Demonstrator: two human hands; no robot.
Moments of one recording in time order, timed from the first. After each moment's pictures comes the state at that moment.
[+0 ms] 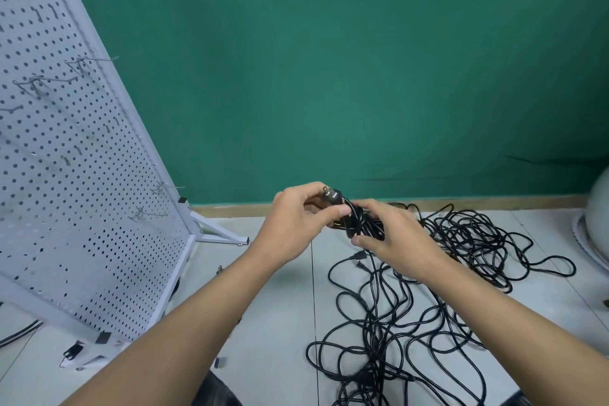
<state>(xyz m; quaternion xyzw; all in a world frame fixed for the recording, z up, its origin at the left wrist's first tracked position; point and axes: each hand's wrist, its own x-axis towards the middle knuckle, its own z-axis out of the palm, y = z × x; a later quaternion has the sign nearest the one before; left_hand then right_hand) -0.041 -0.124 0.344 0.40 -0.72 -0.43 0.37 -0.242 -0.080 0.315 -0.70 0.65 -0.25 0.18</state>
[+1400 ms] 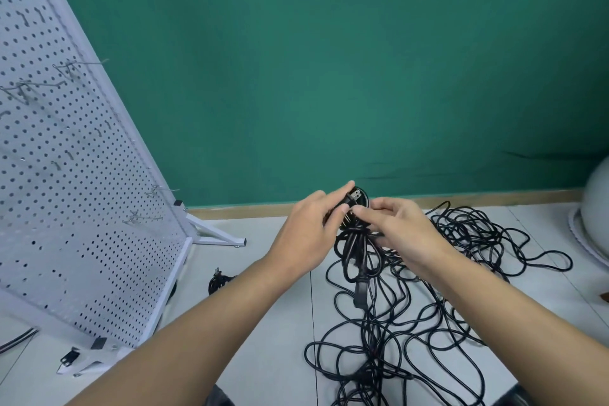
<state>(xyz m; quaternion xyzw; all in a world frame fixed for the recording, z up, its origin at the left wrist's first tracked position) -0.065 -0.123 0.323 0.41 -0.82 -0.24 0.33 -0.234 -0.075 0.337 -0.40 0.62 -0.48 0.48</state>
